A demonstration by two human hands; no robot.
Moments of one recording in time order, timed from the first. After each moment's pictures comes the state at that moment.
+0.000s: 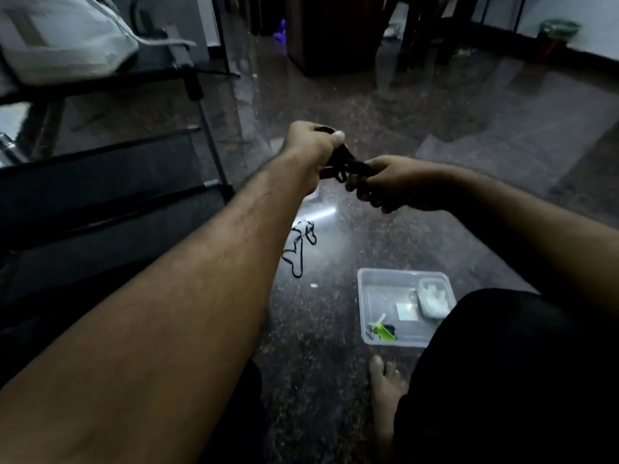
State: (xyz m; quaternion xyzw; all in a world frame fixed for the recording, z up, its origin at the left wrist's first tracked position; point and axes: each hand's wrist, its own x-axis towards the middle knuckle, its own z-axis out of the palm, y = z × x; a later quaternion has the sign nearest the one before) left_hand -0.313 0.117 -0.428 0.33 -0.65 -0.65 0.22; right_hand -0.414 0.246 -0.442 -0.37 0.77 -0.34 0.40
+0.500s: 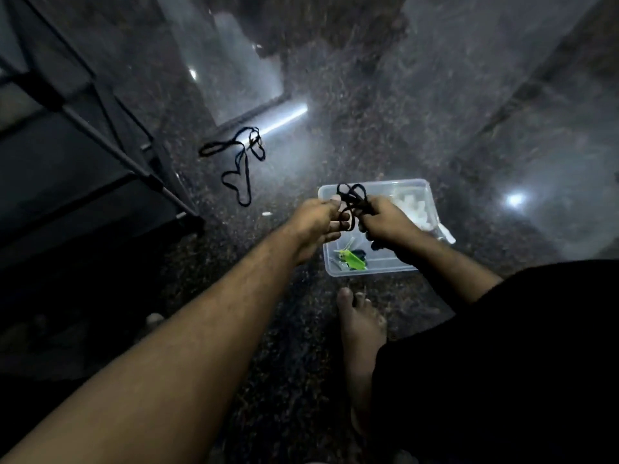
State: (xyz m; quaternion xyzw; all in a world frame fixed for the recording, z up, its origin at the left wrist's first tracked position) left_hand -0.348 0.223 -0.716 0.37 -0.54 -0.75 -0.09; right_hand -0.427 0.348 -0.718 -0.14 0.85 -0.38 0.35
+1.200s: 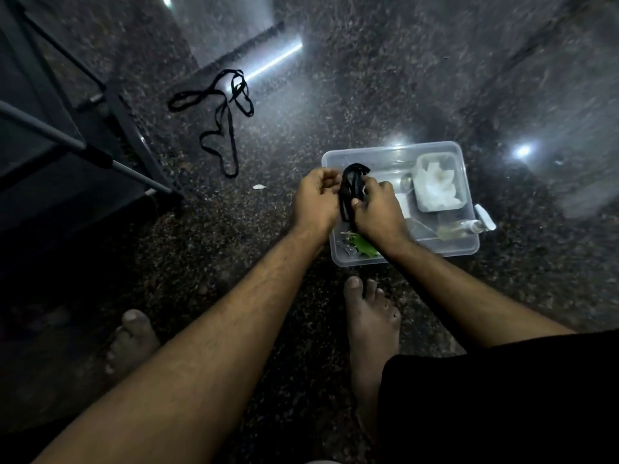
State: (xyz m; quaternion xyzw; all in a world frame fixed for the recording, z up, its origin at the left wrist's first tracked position) left_hand -0.371 0.218 -0.793 0.41 -0.61 -0.68 0.06; right_hand -0.428 0.321 -0.826 -0.16 0.92 -0.28 0.22
